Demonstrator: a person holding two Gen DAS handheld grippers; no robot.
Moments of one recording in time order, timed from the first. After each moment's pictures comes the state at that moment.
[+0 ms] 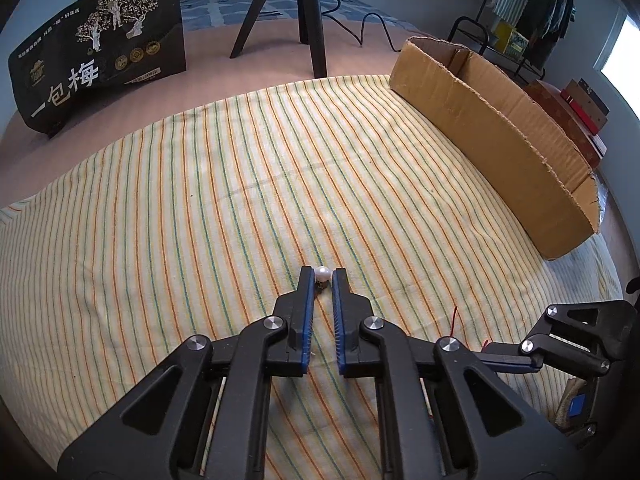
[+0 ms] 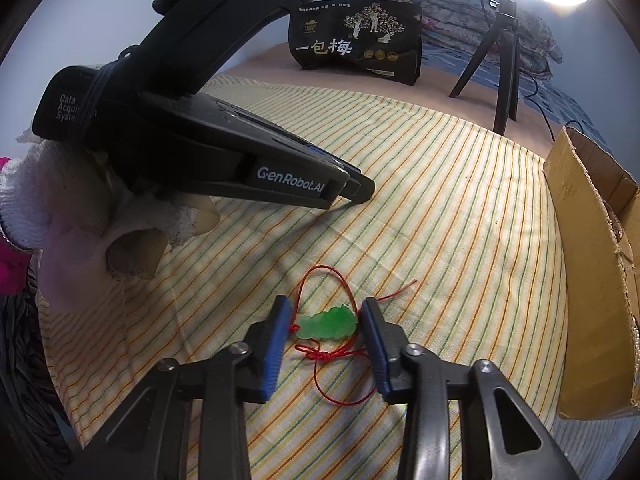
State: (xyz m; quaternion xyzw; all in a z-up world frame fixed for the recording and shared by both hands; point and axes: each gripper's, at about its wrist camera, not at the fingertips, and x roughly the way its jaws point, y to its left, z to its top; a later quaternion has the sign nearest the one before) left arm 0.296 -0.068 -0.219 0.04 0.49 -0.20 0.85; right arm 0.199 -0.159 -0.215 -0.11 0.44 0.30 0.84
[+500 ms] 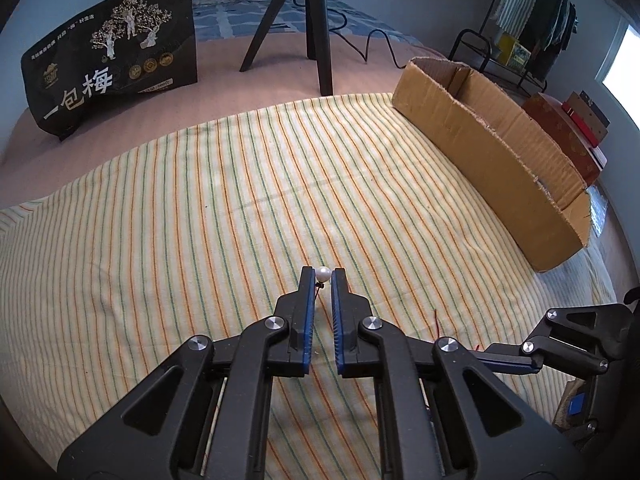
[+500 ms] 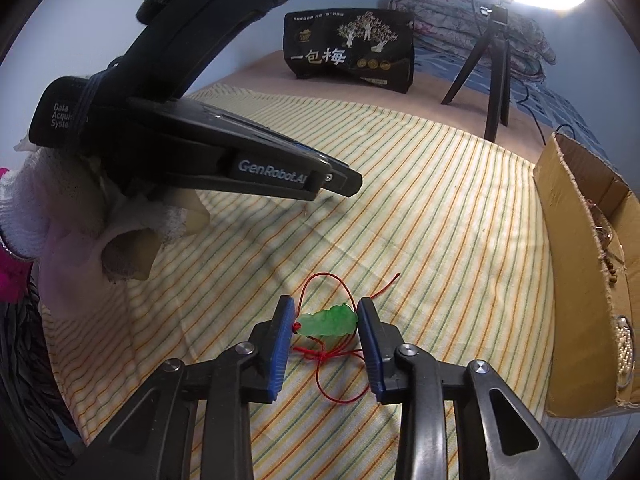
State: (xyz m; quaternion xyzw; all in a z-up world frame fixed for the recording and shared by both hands) left arm 0.289 -0.062 -0.201 0.02 0.48 -0.20 0.86; right arm 0.197 -0.162 -0.204 -0.10 0.43 0.29 0.85
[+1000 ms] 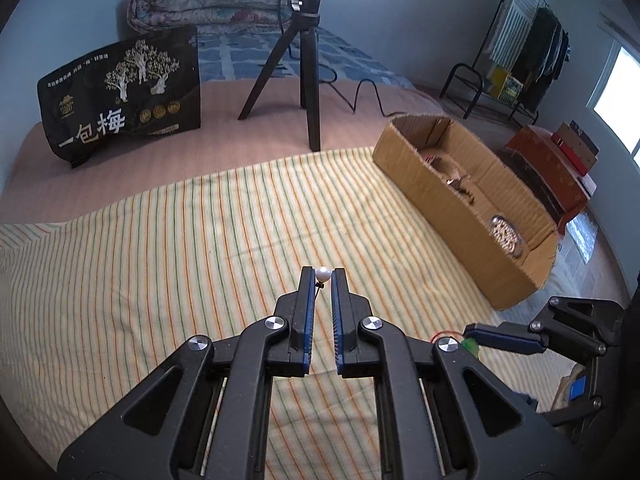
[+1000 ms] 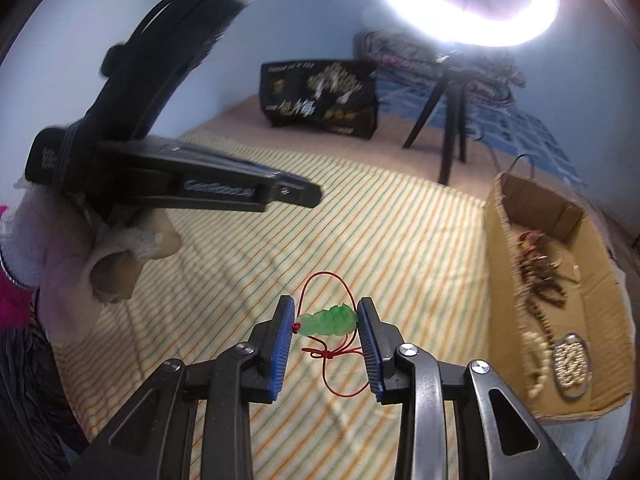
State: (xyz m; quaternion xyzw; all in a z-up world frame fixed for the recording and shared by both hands) left arm 0.282 -0.062 -0.151 -0.02 0.43 -0.20 0.88; right arm 0.201 -0.193 -0.157 -0.09 0.38 0.25 0.89
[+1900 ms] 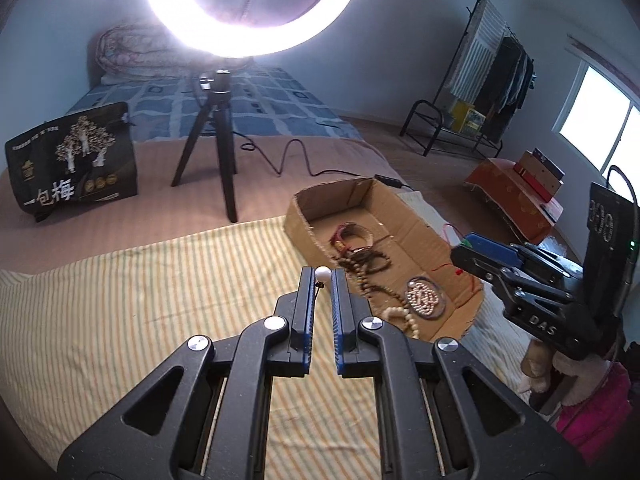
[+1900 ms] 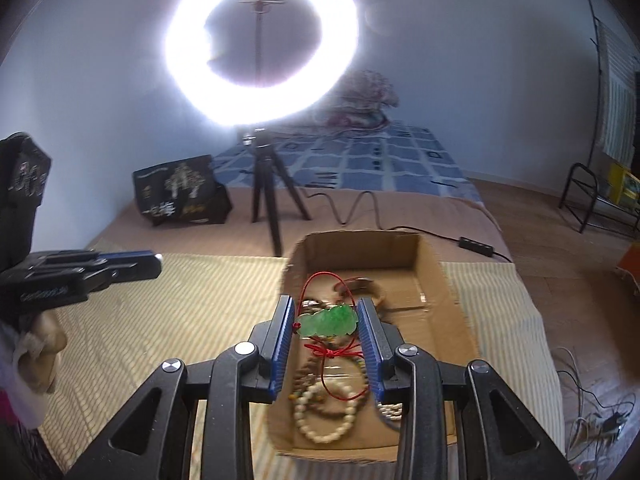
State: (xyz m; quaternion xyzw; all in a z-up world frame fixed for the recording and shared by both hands) left arm 0.274 -0.132 -0.090 -0.05 0.37 -0.26 0.89; right arm 0.235 -0.340 -0.092 0.01 0.31 0.10 0.94
